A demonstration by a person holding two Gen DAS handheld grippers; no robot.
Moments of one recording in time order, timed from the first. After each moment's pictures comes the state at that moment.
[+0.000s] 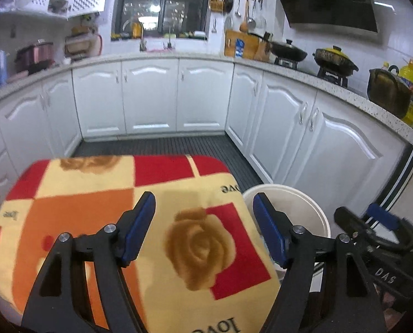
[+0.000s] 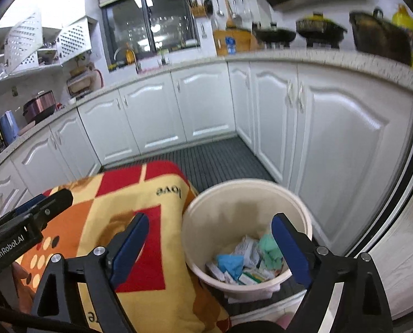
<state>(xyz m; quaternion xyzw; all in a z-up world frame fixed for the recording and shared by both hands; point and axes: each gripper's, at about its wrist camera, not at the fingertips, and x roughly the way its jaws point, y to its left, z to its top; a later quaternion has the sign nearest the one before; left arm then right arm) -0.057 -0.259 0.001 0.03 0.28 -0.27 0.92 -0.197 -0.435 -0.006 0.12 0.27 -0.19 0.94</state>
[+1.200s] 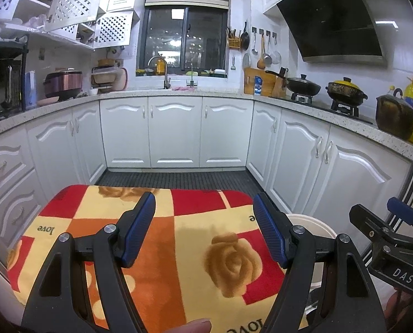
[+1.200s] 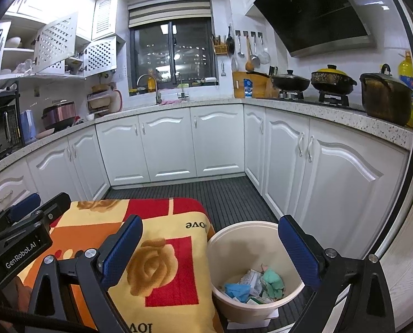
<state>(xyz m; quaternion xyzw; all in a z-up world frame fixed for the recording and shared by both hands) -0.086 -0.208 0.027 0.01 0.19 -0.22 0.96 -0.214 -0.378 0.037 0.07 0.21 -0.18 0.96</state>
